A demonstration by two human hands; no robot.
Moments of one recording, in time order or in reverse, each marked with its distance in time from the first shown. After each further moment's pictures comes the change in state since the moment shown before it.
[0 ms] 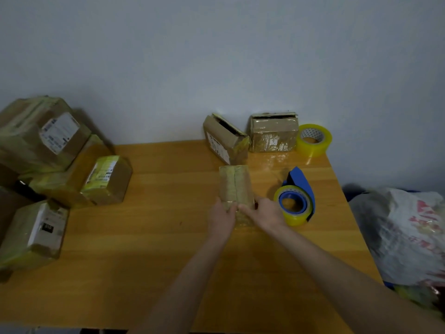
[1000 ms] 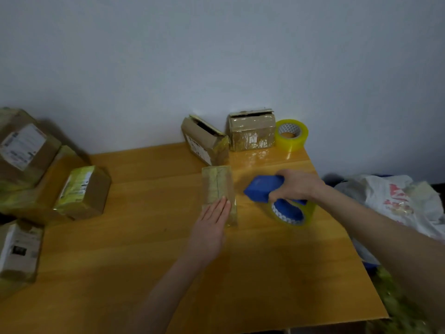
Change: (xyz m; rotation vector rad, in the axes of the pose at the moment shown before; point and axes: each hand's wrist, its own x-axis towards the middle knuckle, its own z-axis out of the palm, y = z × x) left_hand -0.019 -0.028 -0.012 0.871 -0.143 0.788; right_hand 0.002 0.037 -0.122 -0.268 -0.164 0.106
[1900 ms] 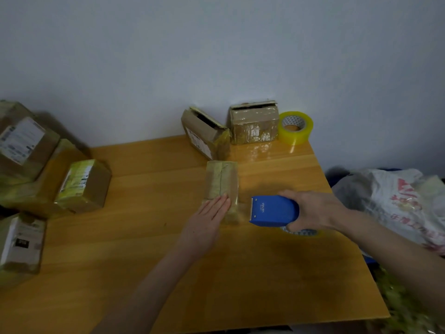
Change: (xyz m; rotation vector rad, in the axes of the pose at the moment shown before) left_hand 0.002 -0.011 -0.009 0.020 -0.123 0.074; right_hand -0.021 0.050 0.033 -0.273 -0.069 -0.284
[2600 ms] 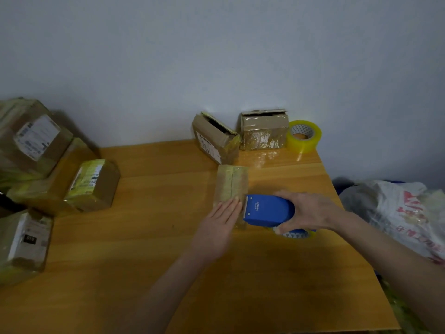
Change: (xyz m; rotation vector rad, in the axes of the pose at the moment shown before) left_hand 0.001 0.000 0.007 -0.024 0.081 0.004; right_hand 0.017 -0.029 -0.008 0.058 0.065 -0.054
